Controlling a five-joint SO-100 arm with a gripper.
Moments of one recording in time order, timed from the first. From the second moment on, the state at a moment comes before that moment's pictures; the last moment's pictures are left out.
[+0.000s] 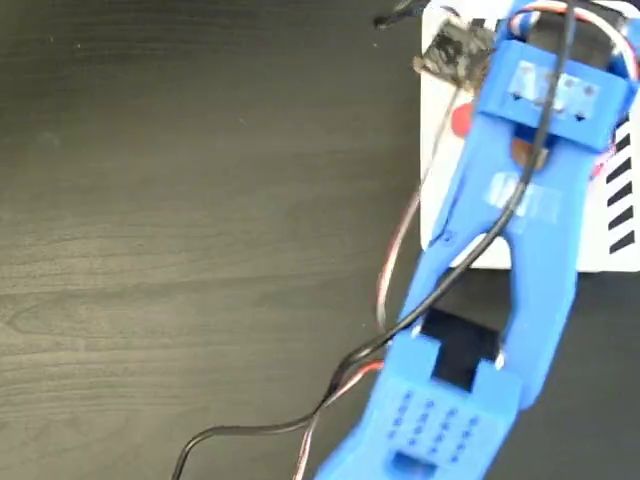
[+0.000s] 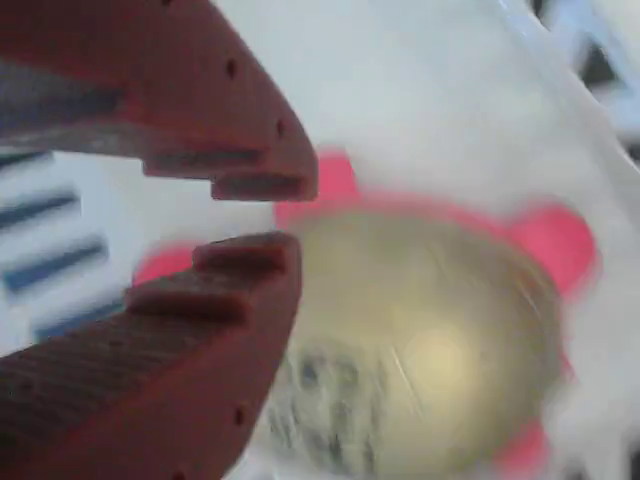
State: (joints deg) arm 29.4 57.9 46.8 93.8 8.7
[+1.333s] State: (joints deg) arm -3.3 156.2 155.0 50.4 2.1
